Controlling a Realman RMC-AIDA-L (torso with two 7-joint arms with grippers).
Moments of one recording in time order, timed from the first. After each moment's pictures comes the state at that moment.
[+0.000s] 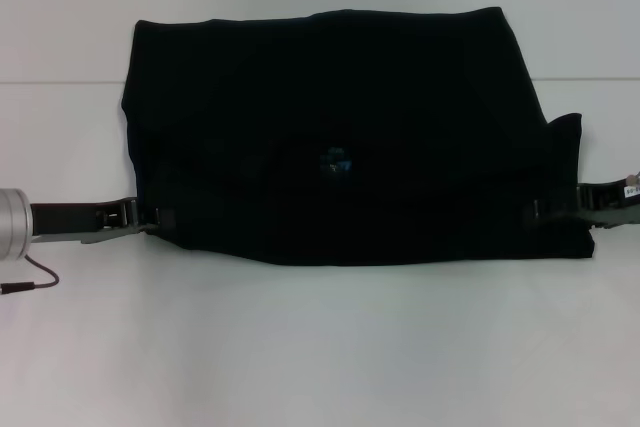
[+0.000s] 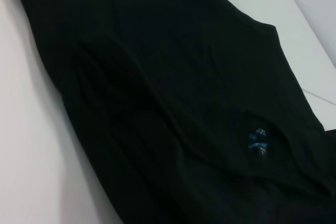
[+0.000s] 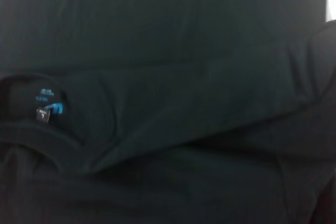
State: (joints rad) left arm -0.64 -1.97 0.54 0.51 2.29 1.27 -2.17; right arm 0.81 1.94 -0.67 -0.54 -2.61 -1.19 2.48
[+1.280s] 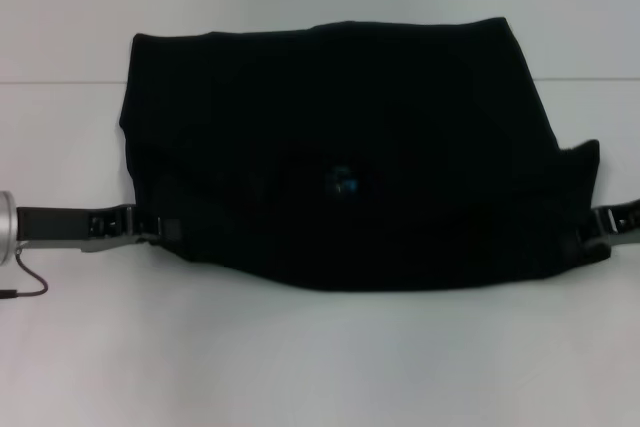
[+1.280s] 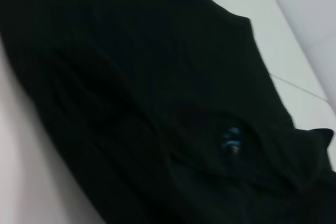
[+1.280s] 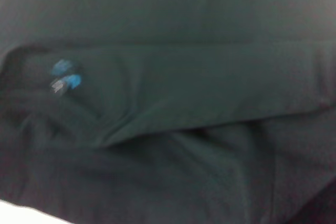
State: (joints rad) left arm -0.64 -1.94 0.54 0.51 2.29 1.41 -2.18; right arm 0.79 1.91 -0.71 -0.61 -2.61 -1.38 2.45
